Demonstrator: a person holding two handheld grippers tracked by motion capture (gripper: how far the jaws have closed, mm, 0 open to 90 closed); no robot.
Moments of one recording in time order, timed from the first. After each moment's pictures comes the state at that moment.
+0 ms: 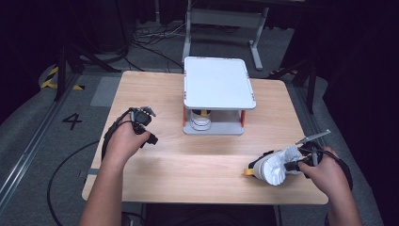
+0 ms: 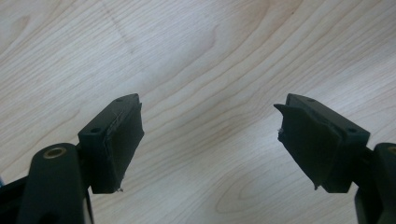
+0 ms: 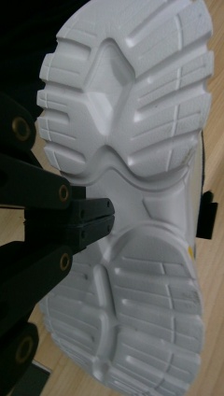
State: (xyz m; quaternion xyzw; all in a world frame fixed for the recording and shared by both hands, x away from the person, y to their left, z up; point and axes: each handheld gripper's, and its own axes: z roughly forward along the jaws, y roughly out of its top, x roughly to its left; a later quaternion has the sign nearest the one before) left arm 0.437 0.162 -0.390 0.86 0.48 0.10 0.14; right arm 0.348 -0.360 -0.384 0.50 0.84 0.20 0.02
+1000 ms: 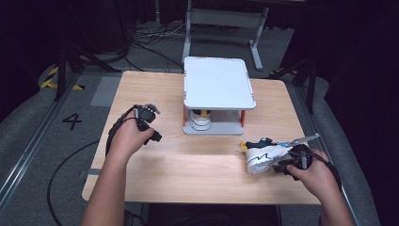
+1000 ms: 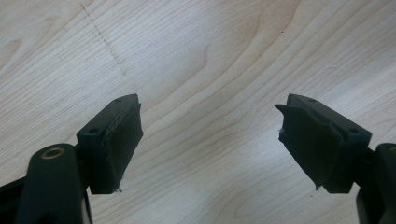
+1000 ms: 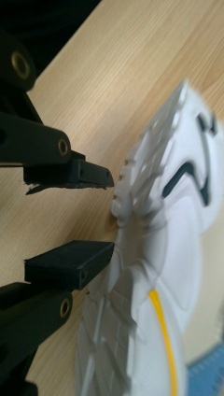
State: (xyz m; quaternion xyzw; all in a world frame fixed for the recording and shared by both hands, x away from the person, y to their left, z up) left arm 0.446 0.158 -0.389 0.86 0.47 0.10 0.15; right arm 0.346 -0.338 -0.392 0.46 0.85 0.24 0.06
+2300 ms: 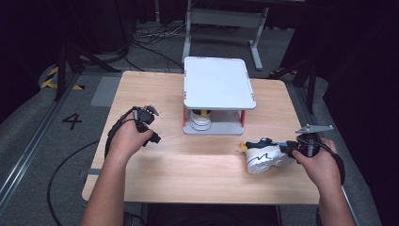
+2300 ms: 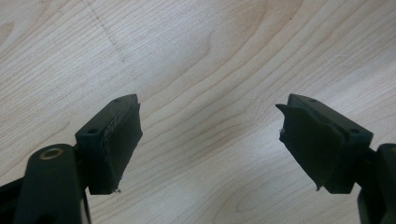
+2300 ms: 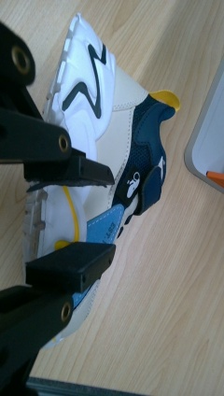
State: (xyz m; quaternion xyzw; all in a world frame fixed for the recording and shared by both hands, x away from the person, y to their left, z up) left arm 0.444 0.160 -0.395 0.86 0.48 0.09 0.14; right arm 0.370 -0.353 -0.380 0.48 0.81 0.27 0.19
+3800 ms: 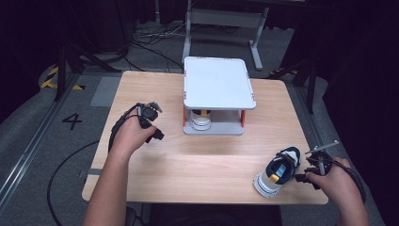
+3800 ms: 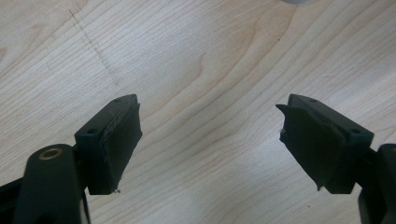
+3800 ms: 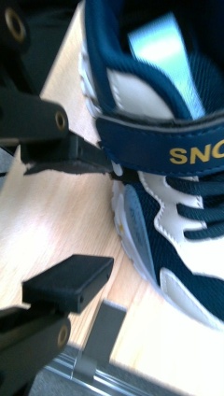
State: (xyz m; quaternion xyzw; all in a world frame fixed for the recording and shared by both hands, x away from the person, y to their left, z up) left arm 0.454 0.153 -0.392 0.87 0.47 0.08 0.15; right arm 0.328 -0.390 -0.398 0.54 0.83 0.13 0.08
